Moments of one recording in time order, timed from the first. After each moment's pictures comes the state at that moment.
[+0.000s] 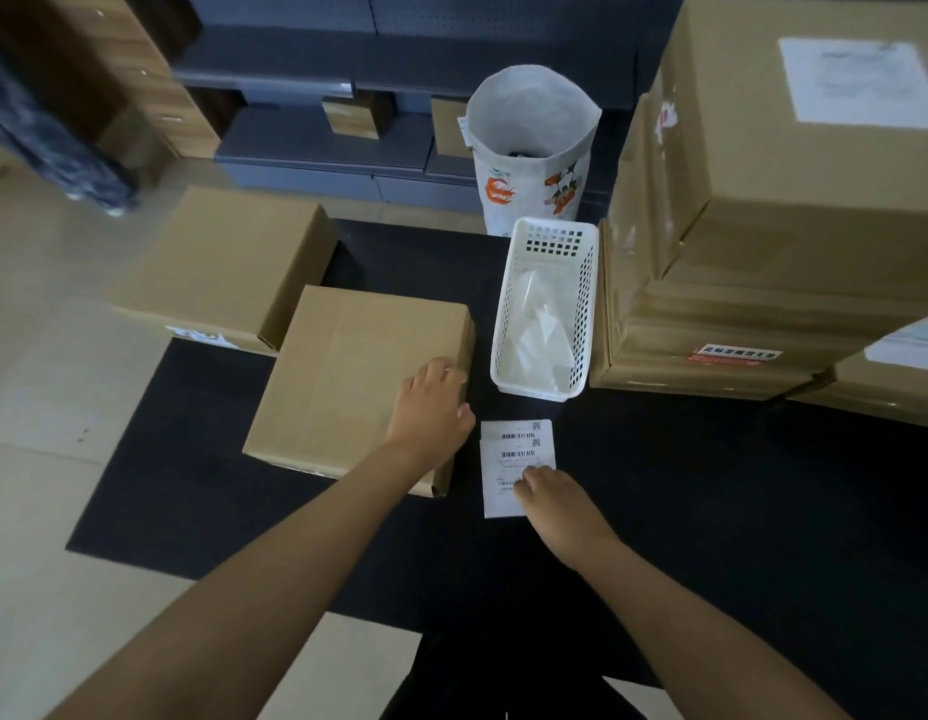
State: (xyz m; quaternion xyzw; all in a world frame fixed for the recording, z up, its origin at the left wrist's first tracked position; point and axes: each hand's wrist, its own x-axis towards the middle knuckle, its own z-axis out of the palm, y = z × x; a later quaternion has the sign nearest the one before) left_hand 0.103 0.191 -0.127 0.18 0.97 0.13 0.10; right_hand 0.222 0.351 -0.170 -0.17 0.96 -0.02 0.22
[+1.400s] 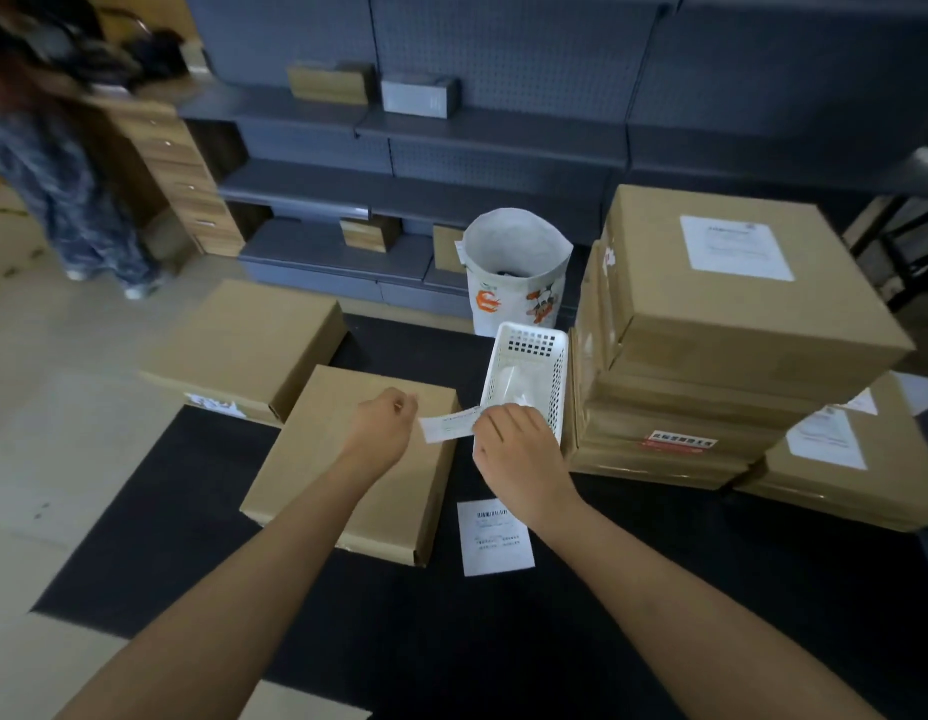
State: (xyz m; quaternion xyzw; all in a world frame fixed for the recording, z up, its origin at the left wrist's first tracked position) left_hand 0.077 0.169 -0.050 -0.04 0.93 0.36 0.10; right_hand 0.147 0.342 -0.056 -0.17 0.95 -0.02 -0.27
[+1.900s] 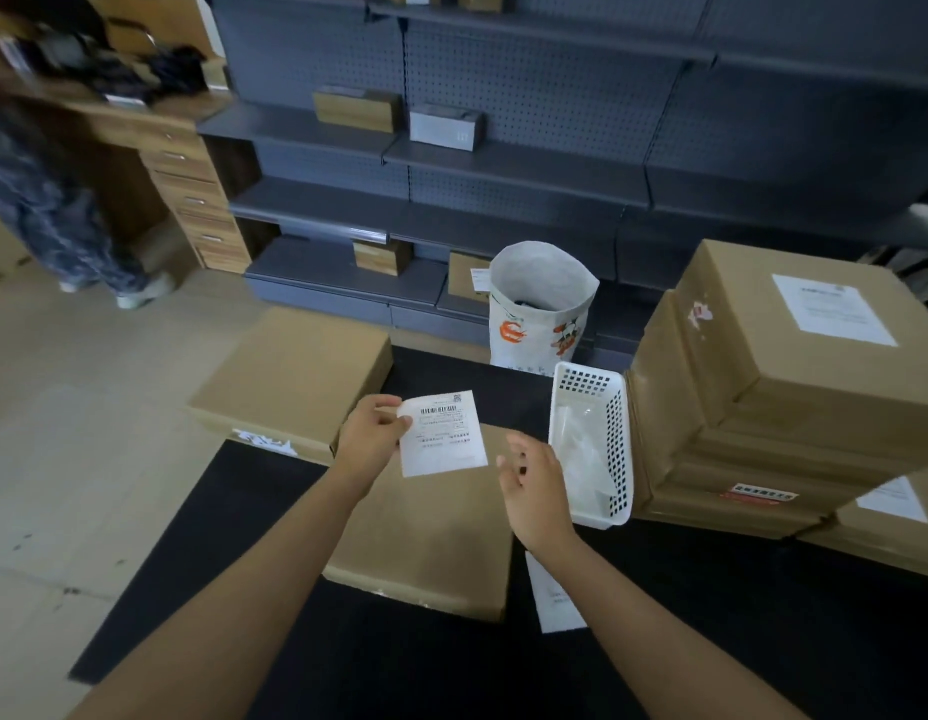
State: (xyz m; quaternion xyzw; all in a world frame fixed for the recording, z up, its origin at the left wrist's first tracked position) left_hand 0.012 0.052 -0.055 -0.10 0.78 0.60 0.12; right_hand 0.104 0.240 -0.067 0.14 0.89 -0.44 -0.04
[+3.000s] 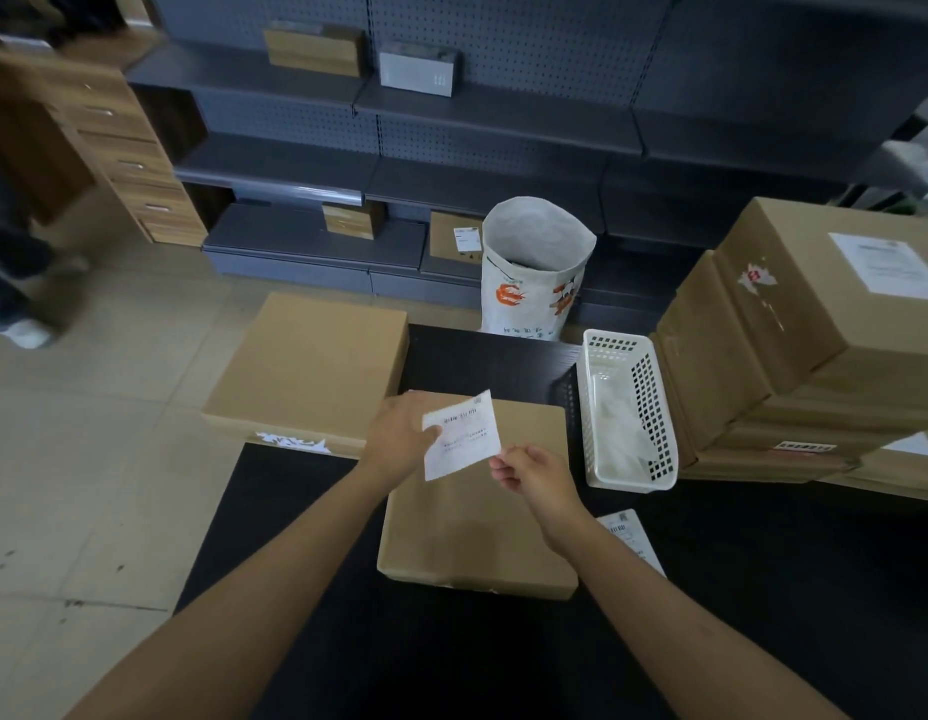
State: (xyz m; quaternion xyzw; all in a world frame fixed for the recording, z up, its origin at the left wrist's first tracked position) left_hand -0.023 -0.001 -0.084 0.08 0.89 0.42 0.15; right_hand 0.078 0.159 -0.074 0.31 0.68 -0.66 0.07
